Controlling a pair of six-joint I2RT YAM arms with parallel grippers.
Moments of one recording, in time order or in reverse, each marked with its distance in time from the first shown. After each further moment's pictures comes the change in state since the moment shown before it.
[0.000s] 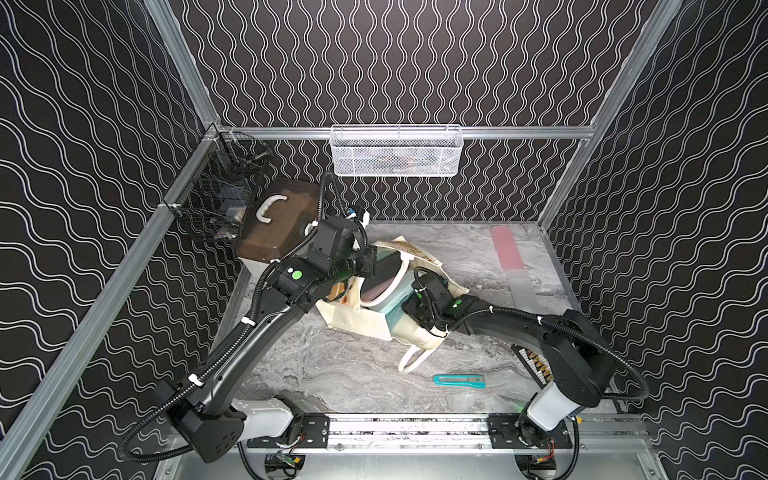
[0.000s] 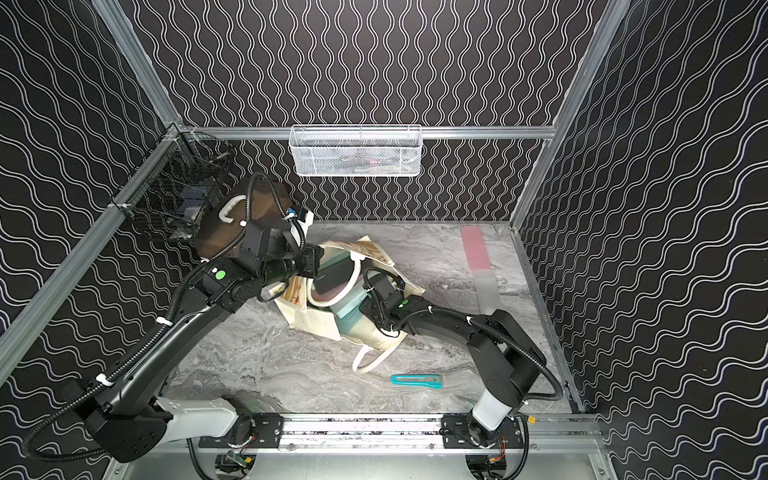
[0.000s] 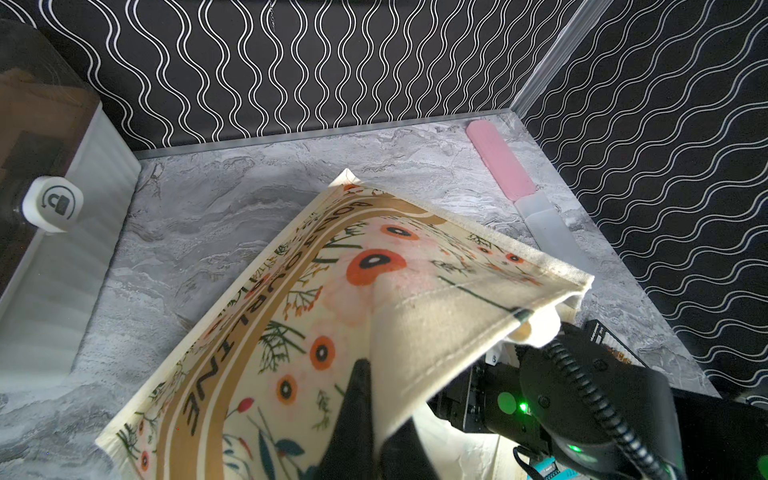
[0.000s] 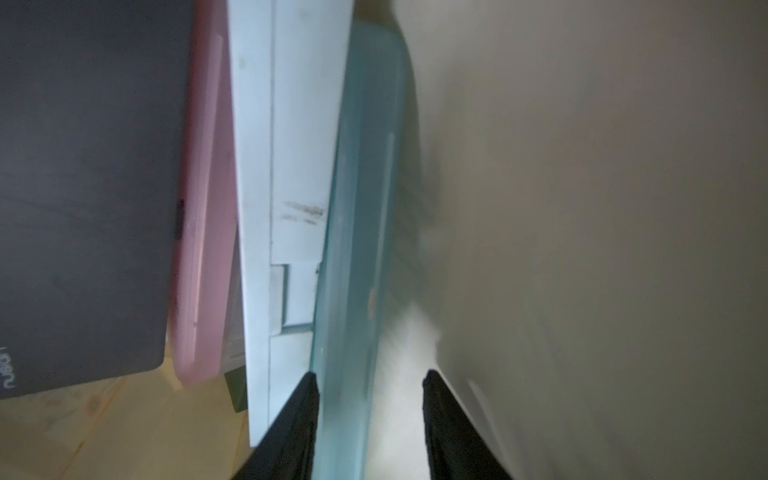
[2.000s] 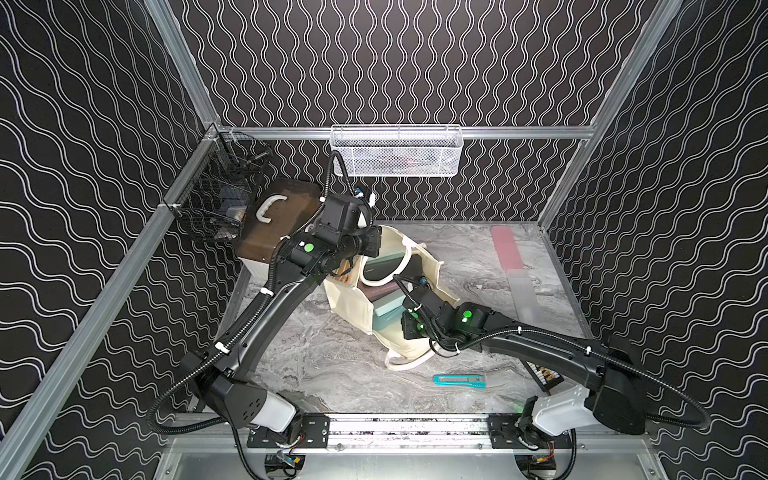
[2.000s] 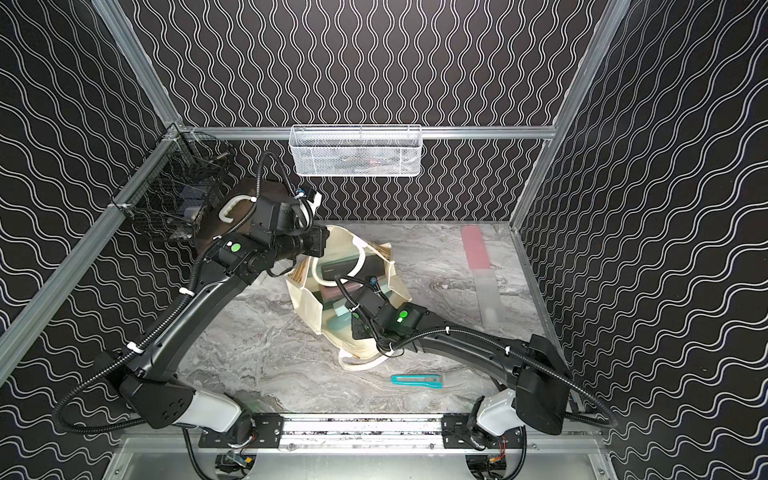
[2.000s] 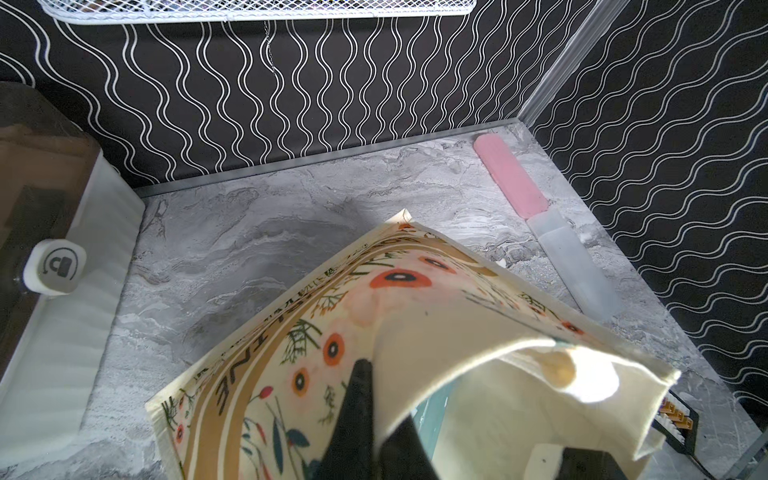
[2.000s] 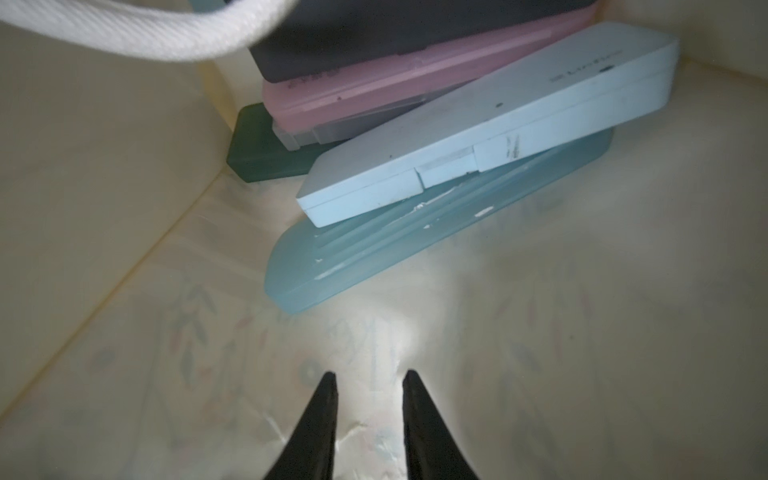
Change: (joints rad) left arm 0.071 0.178 0.192 -0.014 0.049 0.078; right arm 0.239 -0.192 0.108 -0.385 0.196 -0.543
